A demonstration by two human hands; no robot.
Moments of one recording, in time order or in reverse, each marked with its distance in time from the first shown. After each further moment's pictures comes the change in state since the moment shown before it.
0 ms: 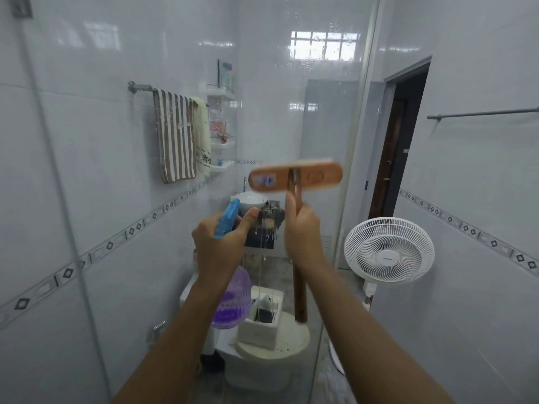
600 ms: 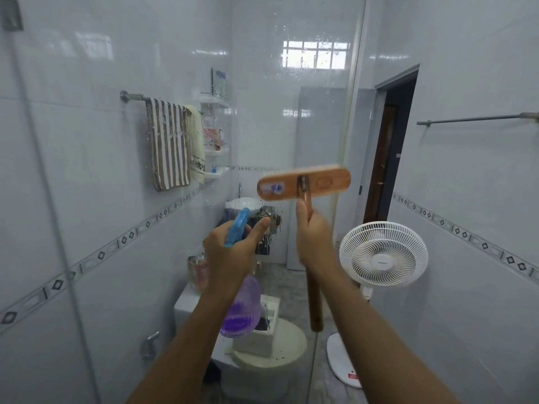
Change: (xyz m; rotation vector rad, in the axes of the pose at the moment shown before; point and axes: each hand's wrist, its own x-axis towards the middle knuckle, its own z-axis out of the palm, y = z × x) left_hand -0.008 0.009 0.025 -0.047 -0.064 0.035; right_hand 0.004 0.001 -0.037 -0.073 0.025 -0.038
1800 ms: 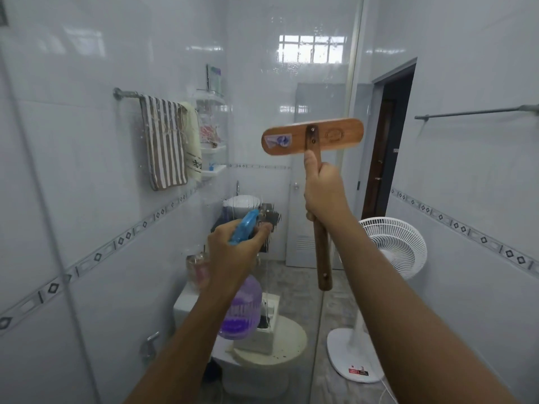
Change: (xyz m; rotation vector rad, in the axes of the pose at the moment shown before) left_hand 0.003 -0.004 0.002 -0.029 -0.141 -0.069; right_hand 0.054 -0.052 -0.022 0.063 -0.001 -0.038
